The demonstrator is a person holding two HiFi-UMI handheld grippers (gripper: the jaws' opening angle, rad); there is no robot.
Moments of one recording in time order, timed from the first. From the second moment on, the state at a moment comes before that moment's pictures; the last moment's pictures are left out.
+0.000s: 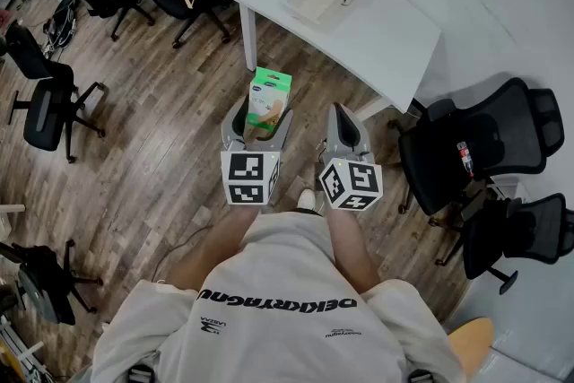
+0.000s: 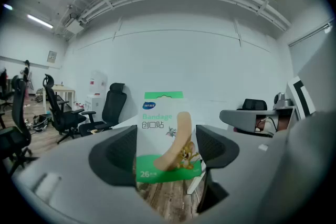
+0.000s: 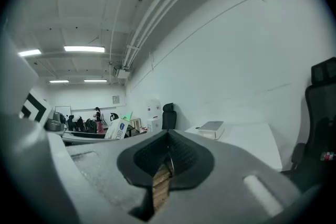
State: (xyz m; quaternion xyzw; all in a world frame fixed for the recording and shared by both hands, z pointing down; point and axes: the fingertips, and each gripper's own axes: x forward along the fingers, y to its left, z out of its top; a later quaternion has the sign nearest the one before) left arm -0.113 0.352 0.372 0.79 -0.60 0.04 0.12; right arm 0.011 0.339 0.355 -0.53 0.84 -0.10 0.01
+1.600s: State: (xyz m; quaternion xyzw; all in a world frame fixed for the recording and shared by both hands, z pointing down) left arm 0.039 0.287 0.375 0.72 -0.69 0.04 0.10; right arm 0.146 0.247 0.369 -0.44 0.89 -0.10 0.01
